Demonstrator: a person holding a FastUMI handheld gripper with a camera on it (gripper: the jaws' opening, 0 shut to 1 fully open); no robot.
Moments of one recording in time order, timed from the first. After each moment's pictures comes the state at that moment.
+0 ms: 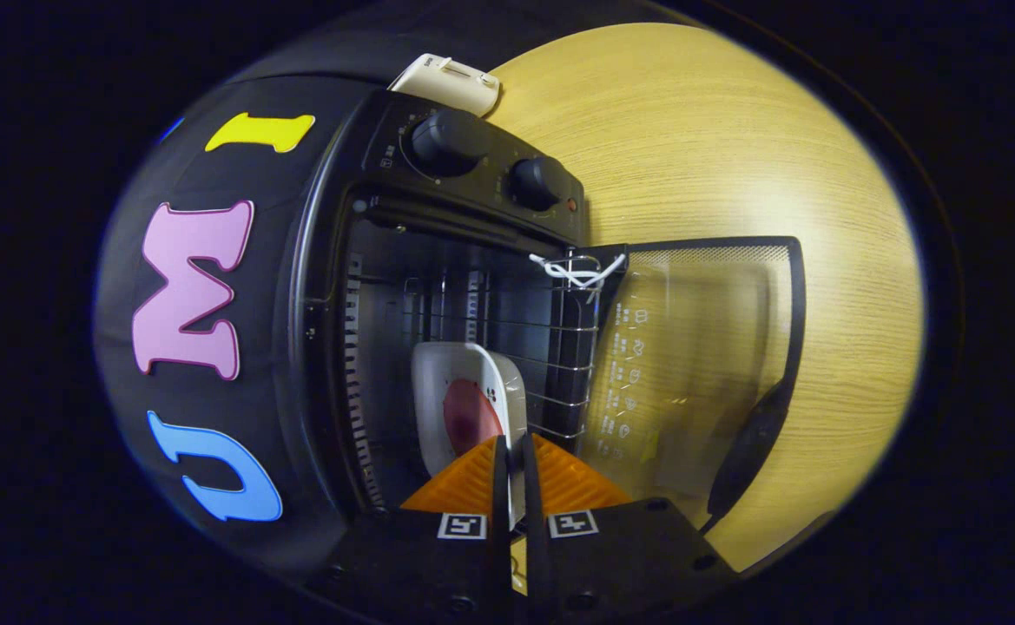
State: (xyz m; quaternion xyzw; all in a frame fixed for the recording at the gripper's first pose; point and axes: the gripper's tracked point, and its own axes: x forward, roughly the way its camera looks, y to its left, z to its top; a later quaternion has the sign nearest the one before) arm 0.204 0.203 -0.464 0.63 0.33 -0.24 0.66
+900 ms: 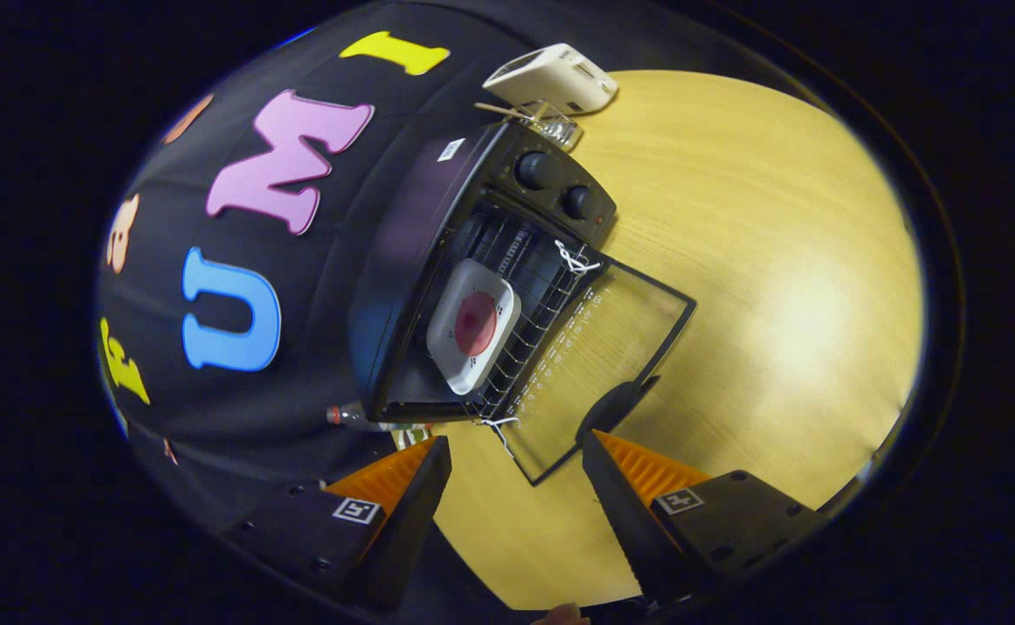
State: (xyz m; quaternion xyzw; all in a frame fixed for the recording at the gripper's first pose) arm 0.060 0.178 -0.383 0.45 0.44 -0.06 0.78
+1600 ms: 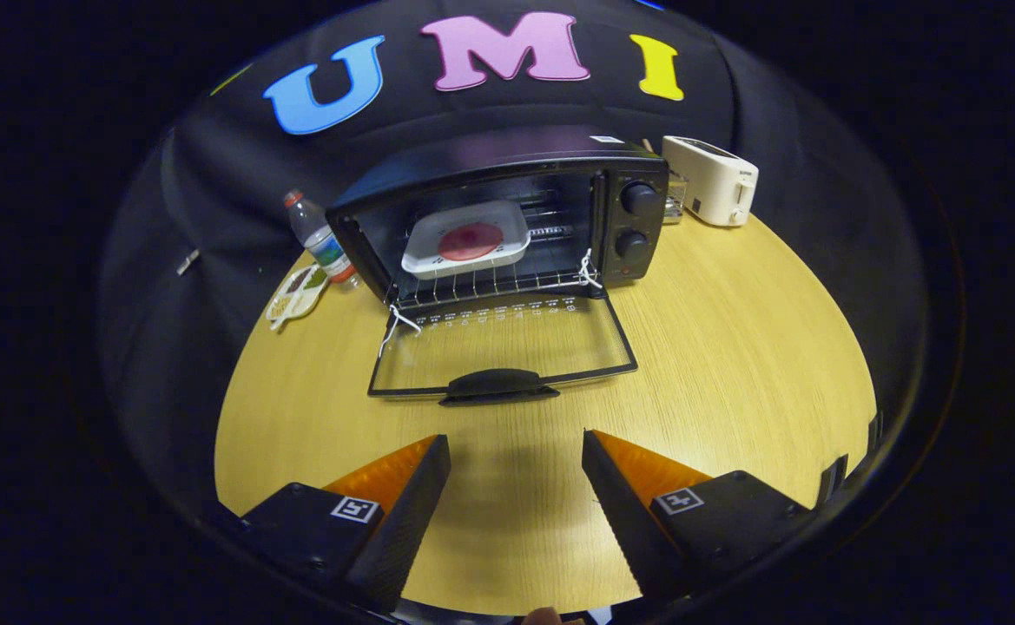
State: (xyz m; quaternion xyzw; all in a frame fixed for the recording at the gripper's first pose) arm -0.007 0.159 -0.443 0.04 0.46 0.05 0.89
